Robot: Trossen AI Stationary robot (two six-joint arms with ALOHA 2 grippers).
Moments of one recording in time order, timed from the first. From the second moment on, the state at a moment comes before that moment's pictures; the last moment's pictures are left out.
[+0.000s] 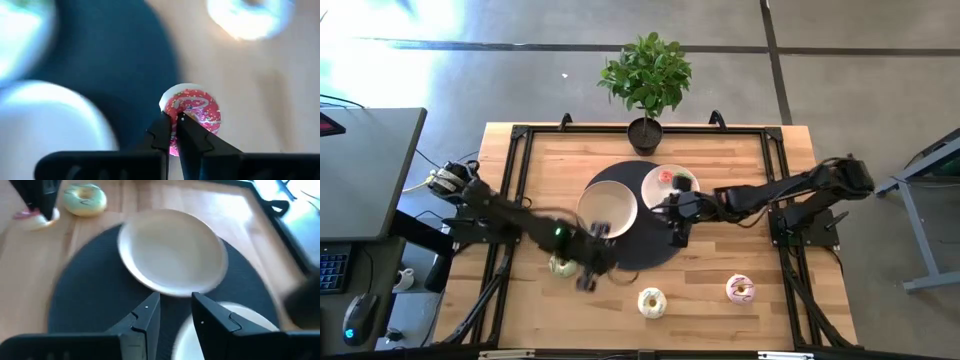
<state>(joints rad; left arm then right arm) -0.42 1.56 1.12 -0.62 -0.22 -0.14 0.11 1.48 0.95 -0.12 0.28 0.00</state>
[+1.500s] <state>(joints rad) 0.18 1.89 1.18 -0.11 -0.11 -0.22 0.05 0.92 0.65 -0.40 0.55 0.52</state>
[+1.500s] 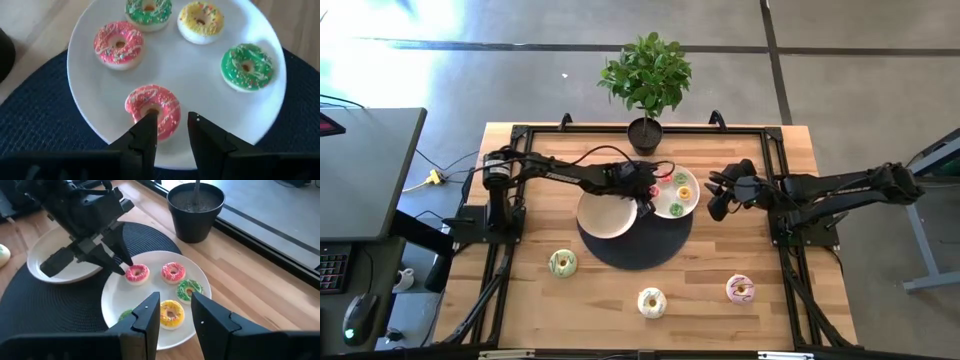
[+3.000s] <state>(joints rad) -0.47 1.21 0.64 -0.81 -0.09 -1.04 0.07 1.19 0.66 0.18 0.15 0.26</state>
